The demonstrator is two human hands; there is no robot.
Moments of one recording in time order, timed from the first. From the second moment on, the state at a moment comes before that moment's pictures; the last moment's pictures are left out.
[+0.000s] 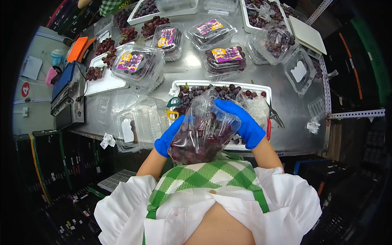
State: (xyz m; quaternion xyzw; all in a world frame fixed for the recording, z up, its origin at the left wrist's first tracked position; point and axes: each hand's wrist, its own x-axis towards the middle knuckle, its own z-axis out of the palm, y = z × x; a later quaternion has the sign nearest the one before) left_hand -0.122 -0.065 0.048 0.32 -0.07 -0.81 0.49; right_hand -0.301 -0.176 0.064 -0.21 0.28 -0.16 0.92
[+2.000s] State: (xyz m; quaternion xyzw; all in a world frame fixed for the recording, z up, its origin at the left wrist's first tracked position) left_hand -0.131 -0.067 0.051 0.28 -0.03 -0.86 0.43; right_hand -0.315 -0.204 0.075 -0.73 0.27 -0.18 0.60
